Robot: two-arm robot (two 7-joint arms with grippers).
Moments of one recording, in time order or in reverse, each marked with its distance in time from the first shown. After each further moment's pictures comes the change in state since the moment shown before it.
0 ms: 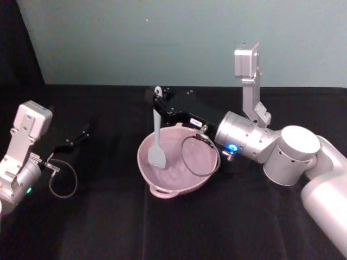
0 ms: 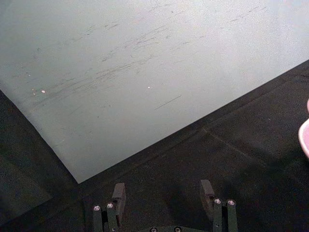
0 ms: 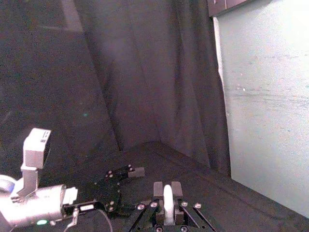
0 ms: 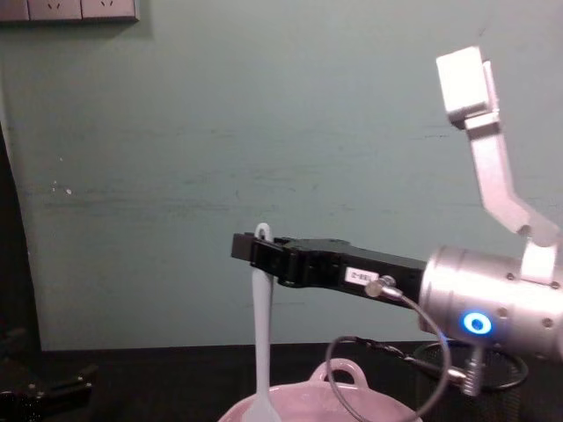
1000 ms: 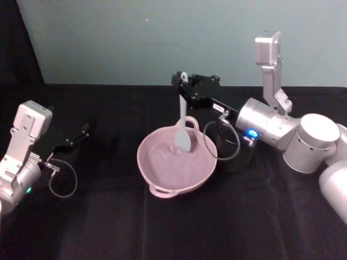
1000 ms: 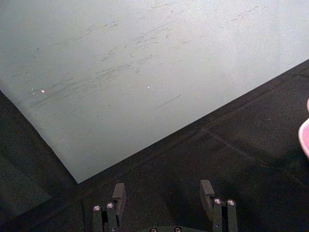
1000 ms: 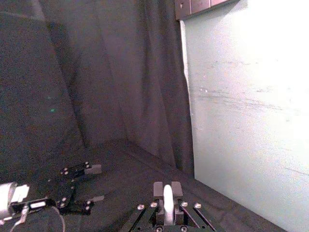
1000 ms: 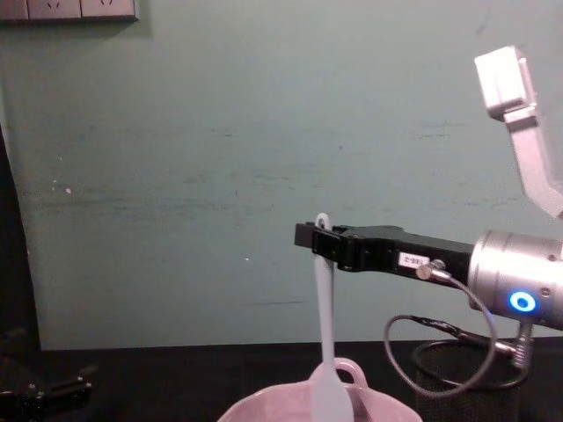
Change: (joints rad) left arm 0.000 0.000 0.000 0.000 0.000 0.000 0.000; right arm 0.055 0.041 0.026 0.075 -0.016 -0.034 -0.029
